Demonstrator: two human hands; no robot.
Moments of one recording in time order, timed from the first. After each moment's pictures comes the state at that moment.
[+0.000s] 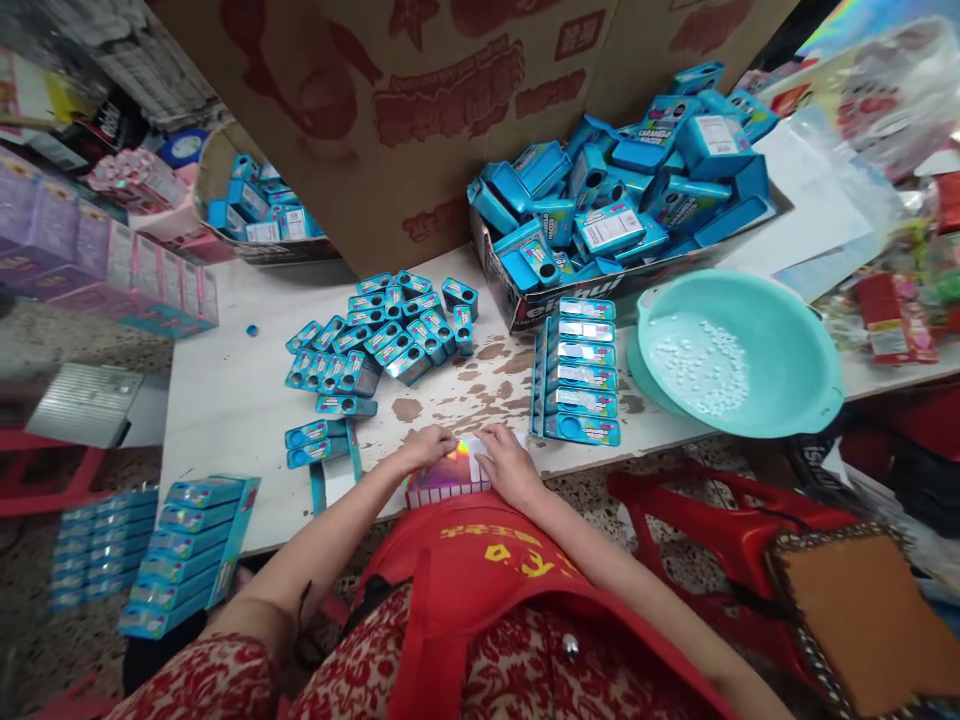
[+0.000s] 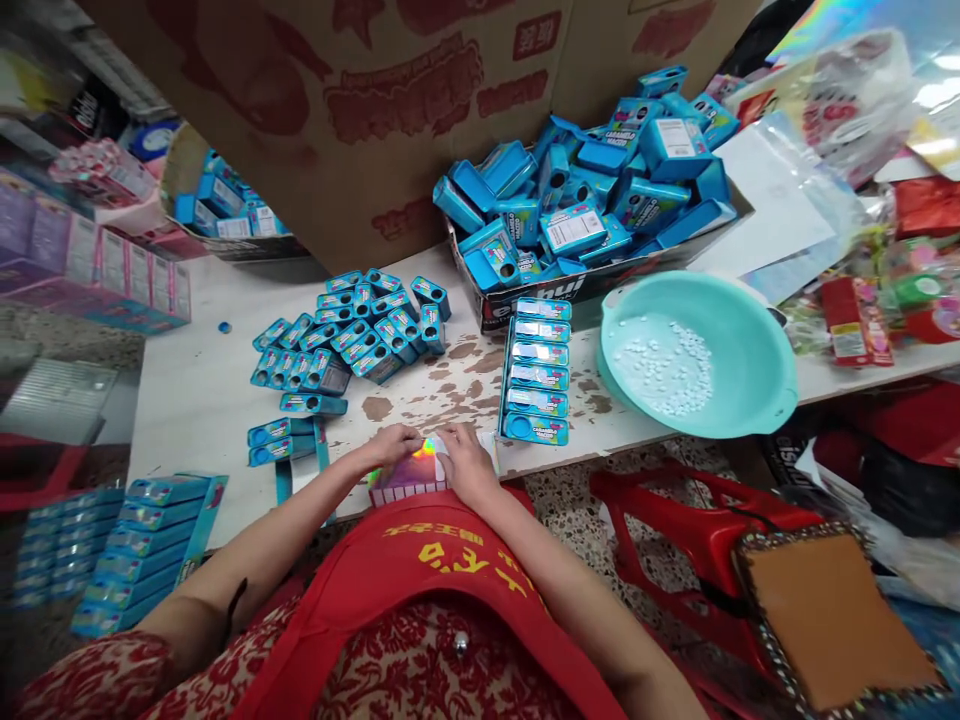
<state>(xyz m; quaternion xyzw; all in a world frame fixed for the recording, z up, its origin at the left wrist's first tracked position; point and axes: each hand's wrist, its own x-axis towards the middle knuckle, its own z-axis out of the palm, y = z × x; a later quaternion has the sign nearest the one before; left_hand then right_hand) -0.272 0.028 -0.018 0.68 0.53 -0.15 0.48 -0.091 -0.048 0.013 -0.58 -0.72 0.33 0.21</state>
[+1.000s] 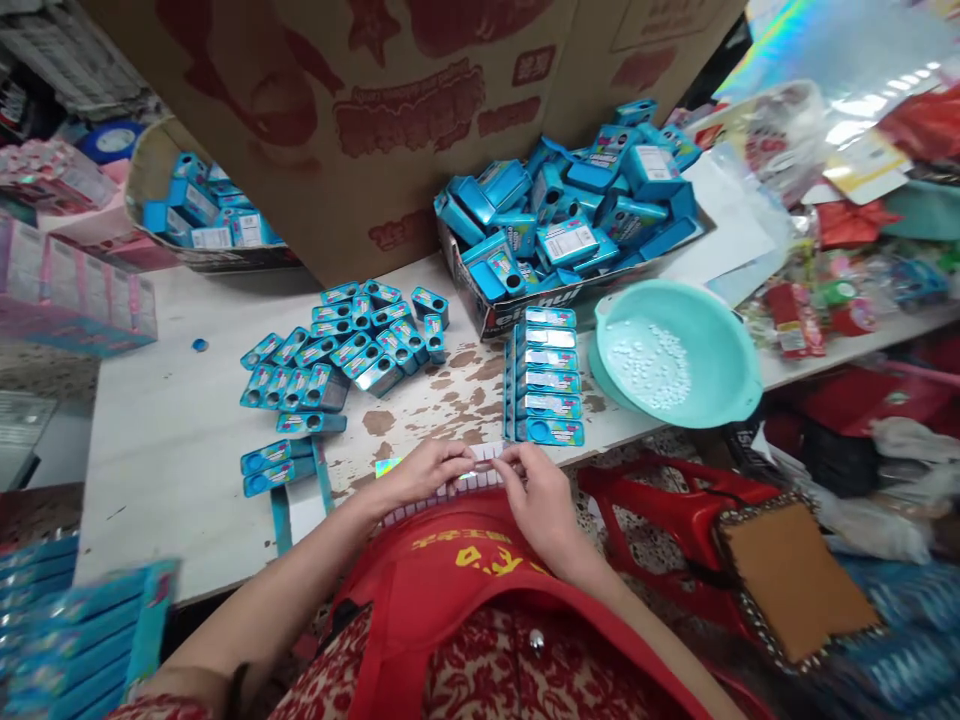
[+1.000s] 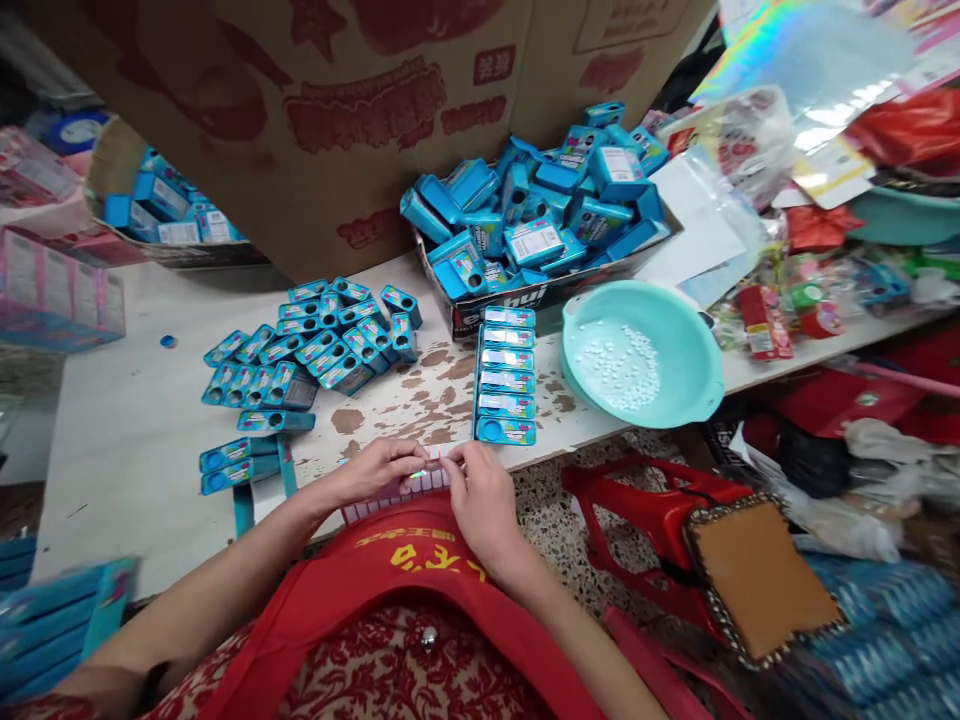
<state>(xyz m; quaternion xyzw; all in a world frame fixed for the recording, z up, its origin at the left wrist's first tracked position) -0.230 0.013 0.078 0.65 0.34 0.03 0.68 -0.056 -0.073 0.097 -0.69 -0.61 0.26 0.31</state>
